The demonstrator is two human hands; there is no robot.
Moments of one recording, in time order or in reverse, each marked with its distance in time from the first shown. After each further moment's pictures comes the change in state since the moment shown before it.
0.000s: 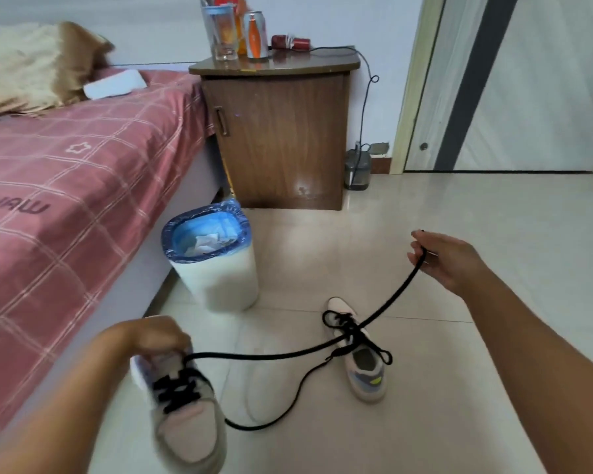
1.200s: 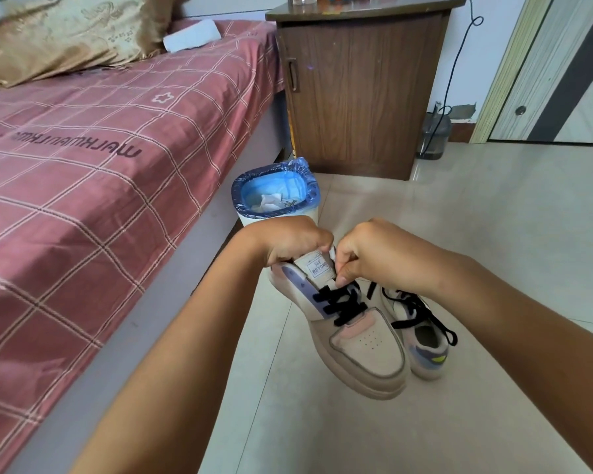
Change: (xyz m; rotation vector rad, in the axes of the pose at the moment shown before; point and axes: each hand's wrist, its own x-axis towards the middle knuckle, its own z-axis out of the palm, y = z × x) left_hand -0.113 0.133 -0.017 -0.356 0.149 0.117; right_hand -0.123 0.039 0.177 -1.501 -0.813 -0.468
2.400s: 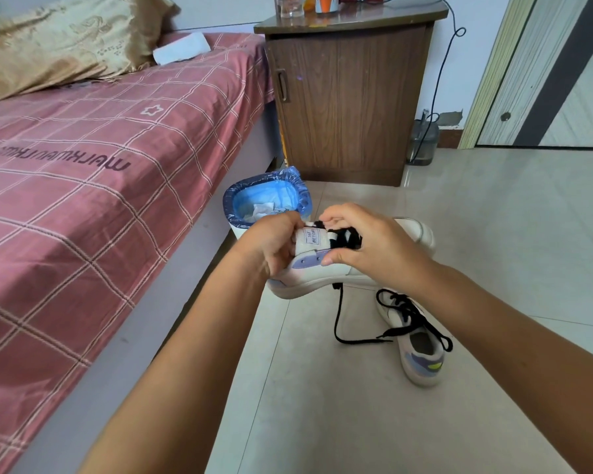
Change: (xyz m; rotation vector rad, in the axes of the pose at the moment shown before) left_hand 0.010 0.002 0.002 -1.031 0.109 -0.086; right_hand 0.017 0.032 0.013 0.228 0.423 -0.177
